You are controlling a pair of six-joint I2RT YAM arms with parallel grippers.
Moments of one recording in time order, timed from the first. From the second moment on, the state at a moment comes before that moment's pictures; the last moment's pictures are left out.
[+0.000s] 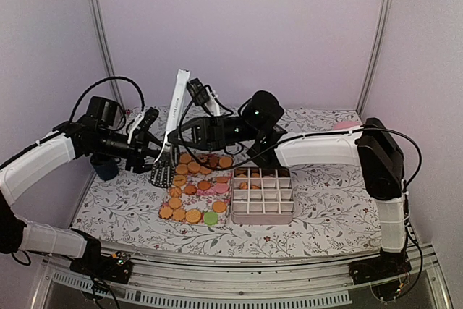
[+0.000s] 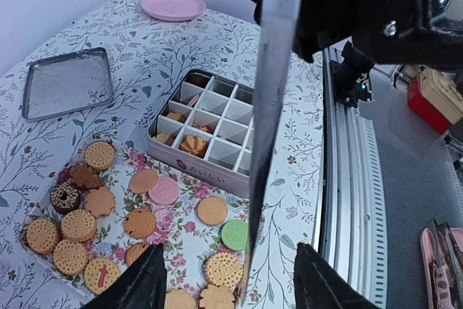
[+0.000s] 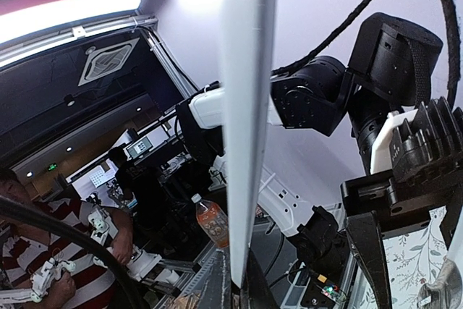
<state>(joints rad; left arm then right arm) -0.29 1.18 0.93 -0.56 0.95 0.46 0.99 2.11 1.61 1.01 -1.00 1.01</state>
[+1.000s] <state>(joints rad) -0.30 1.18 0.91 -0.55 0.99 0.46 1.01 2.24 1.72 1.11 -1.05 1.12</state>
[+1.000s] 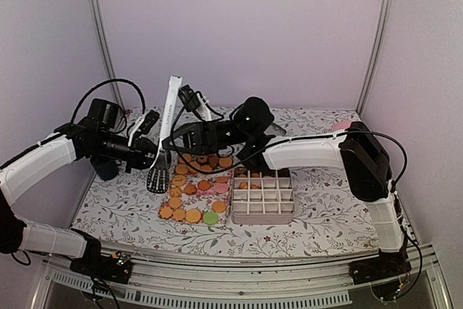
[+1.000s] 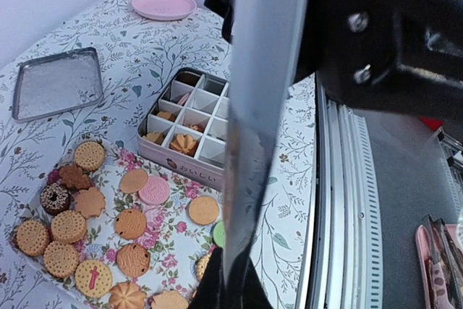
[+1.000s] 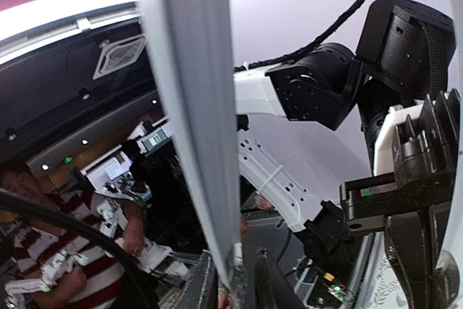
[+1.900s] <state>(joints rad) -0.34 1.17 0.99 -0.75 0.84 0.70 0.92 1.91 1.59 0.43 -0.90 0.40</state>
